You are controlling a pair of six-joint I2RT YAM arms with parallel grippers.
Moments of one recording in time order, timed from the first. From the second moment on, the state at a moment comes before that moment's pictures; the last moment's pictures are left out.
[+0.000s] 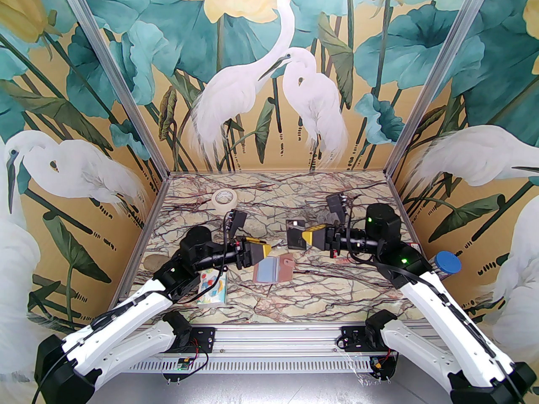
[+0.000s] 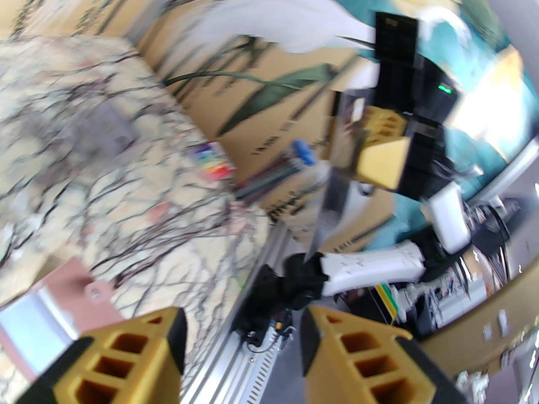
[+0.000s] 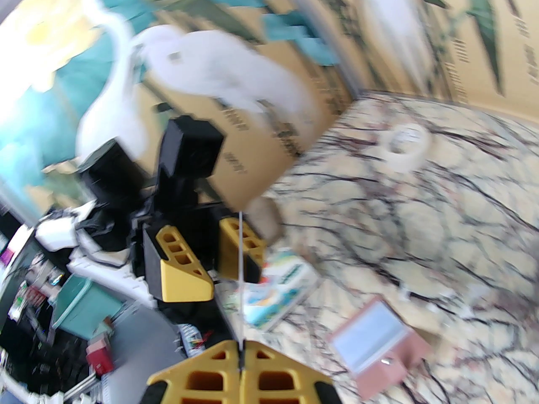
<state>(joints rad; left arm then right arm) -0.68 0.86 0.65 0.10 0.64 -0.68 0.47 0.88 0.91 -0.31 -0.88 0.42</state>
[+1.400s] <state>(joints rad) -0.68 0.89 0.72 0.26 0.86 -0.65 0.60 0.95 0.92 -0.09 -0.97 0.60</state>
